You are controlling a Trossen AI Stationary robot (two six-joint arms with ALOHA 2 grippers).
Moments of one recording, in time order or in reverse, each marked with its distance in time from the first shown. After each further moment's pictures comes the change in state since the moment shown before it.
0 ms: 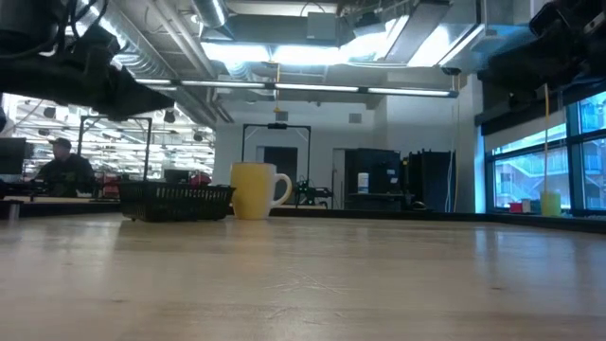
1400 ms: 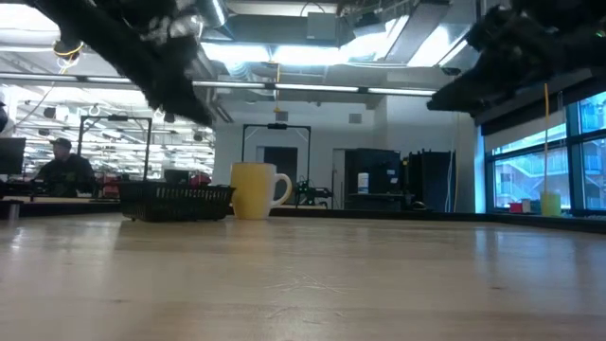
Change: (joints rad) left arm 0.065 0.795 0.519 -0.304 -0.040 -0.098; right arm -0.001 0.666 0.135 0.271 0.086 -0.075
